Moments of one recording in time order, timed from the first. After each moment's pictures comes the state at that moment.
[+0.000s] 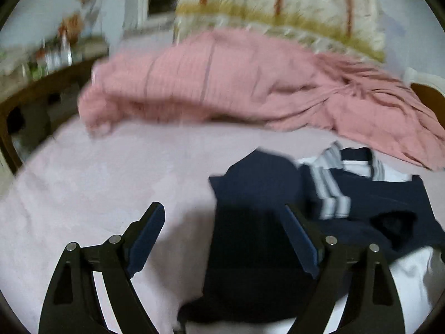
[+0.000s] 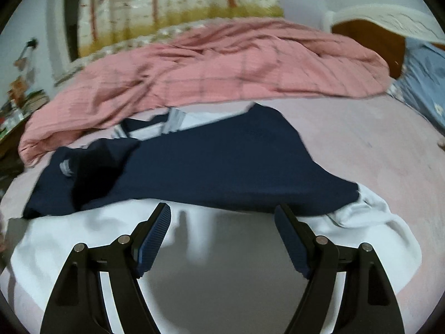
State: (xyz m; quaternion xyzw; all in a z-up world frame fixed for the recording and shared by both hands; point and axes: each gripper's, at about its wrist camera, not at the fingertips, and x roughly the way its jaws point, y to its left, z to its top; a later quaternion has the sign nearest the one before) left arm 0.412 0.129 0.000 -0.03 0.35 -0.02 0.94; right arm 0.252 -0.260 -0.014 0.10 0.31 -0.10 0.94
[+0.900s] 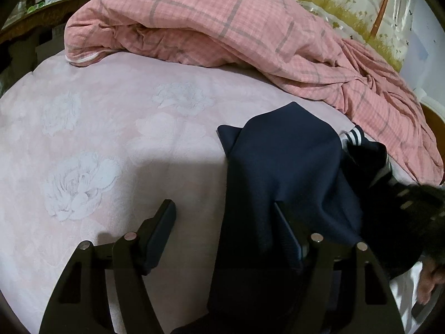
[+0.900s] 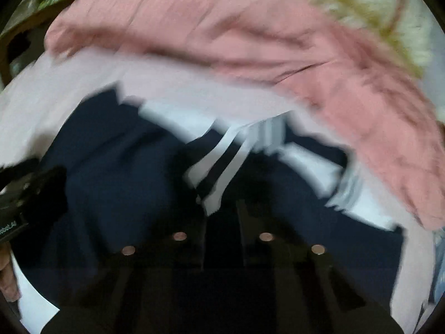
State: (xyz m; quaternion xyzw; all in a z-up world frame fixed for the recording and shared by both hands) left arm 0.441 0.156 -0.053 -0.12 0.42 -0.05 0.90; right arm 0.469 -0.043 -0.004 -0.15 0.43 0.02 0.89
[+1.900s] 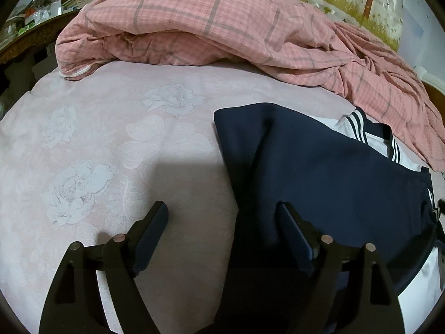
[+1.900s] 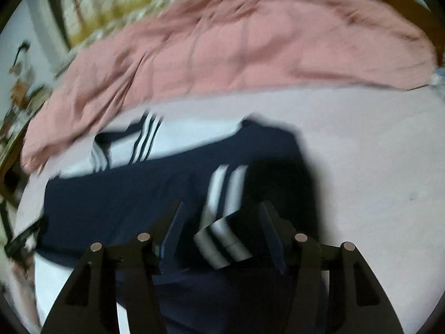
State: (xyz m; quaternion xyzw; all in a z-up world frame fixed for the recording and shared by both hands) left arm 0.441 0.137 -0.057 -0.06 0.43 -0.04 0.90; right arm 0.395 -0.357 -0.016 0.13 0.44 -0.02 0.89
